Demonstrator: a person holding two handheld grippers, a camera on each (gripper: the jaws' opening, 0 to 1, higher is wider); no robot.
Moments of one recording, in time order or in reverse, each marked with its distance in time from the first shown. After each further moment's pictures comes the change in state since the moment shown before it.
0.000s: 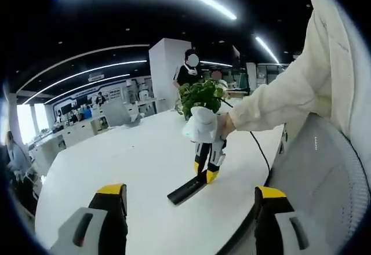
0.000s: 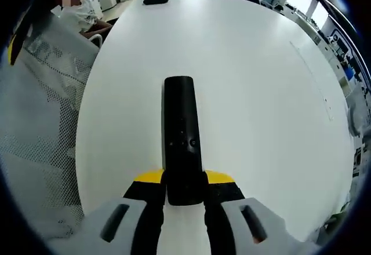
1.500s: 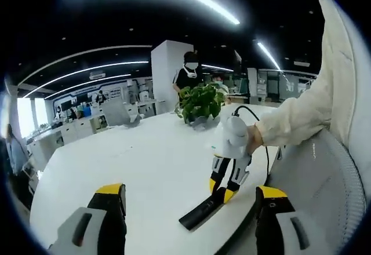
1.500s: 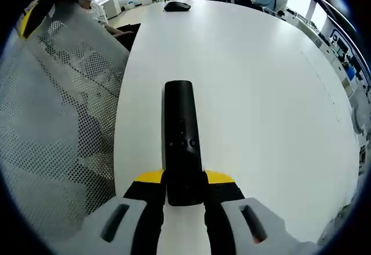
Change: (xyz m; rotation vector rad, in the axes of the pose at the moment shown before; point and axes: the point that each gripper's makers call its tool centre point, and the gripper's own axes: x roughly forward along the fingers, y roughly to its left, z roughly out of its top) left arm 0.000 -0.001 0.005 -0.045 -0.022 -0.015; right arm 0.000 0.076 0.009 0.010 -0.076 0.029
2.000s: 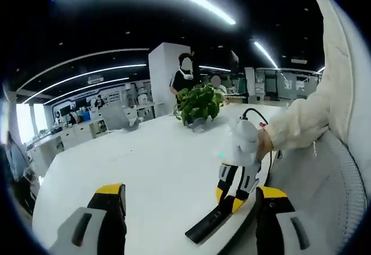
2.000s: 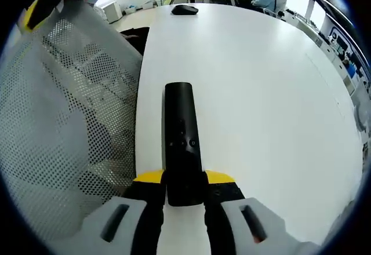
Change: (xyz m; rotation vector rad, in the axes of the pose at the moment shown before) left arm -0.001 -0.003 0.006 0.024 -0.017 -0.006; right arm 0.003 0.033 0.009 0.019 -0.033 0.021
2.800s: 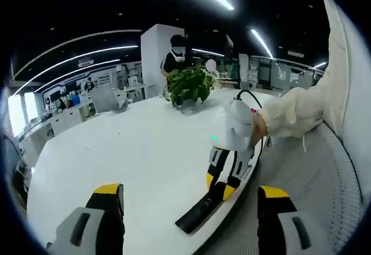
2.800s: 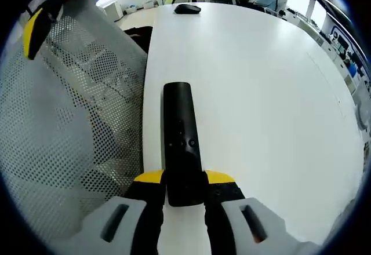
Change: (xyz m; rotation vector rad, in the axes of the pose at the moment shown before) left arm 0.007 -0.012 -0.015 -0.030 0.096 -0.069; right arm 0.000 0.013 -0.002 0.004 0.006 0.013
